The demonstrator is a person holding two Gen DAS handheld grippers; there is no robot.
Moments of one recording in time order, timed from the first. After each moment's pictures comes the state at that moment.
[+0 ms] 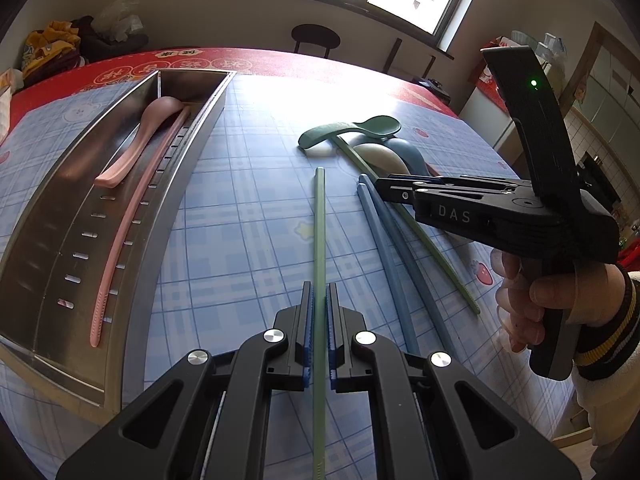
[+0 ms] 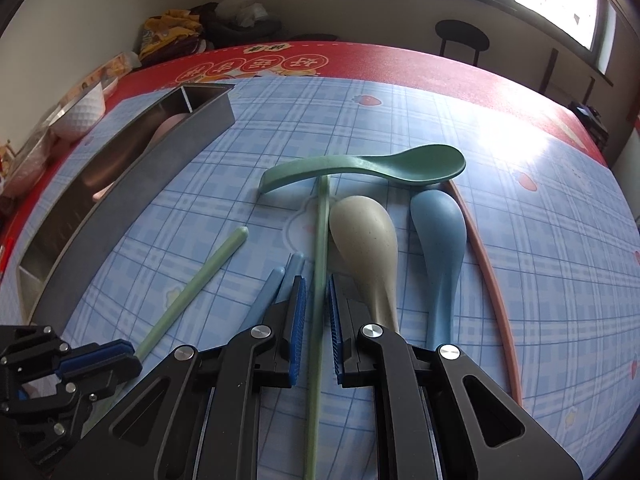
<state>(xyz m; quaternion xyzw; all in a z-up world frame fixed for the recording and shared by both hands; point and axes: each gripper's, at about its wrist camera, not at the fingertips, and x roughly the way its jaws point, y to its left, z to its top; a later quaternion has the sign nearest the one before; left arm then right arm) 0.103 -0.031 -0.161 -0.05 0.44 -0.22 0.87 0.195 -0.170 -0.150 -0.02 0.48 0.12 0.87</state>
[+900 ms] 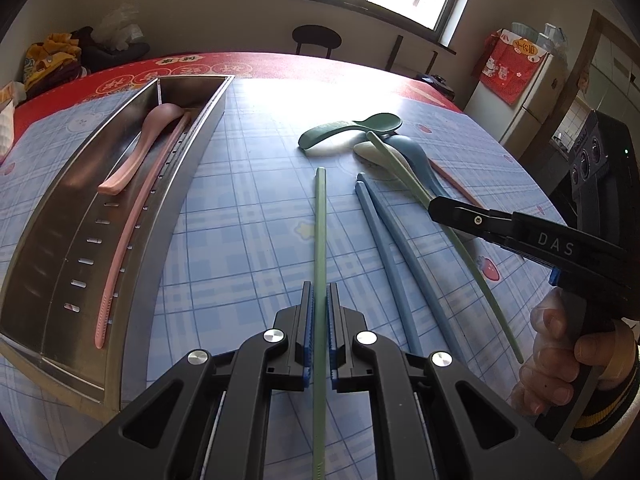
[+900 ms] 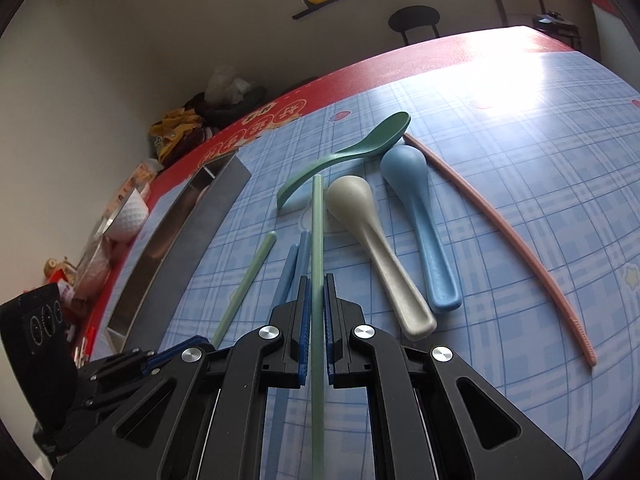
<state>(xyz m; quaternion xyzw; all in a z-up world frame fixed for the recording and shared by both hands) 0.100 -0.040 -0.160 -0.02 0.43 -0.21 0.88 0.131 -0.217 -0.153 0.21 0.41 0.16 0.87</state>
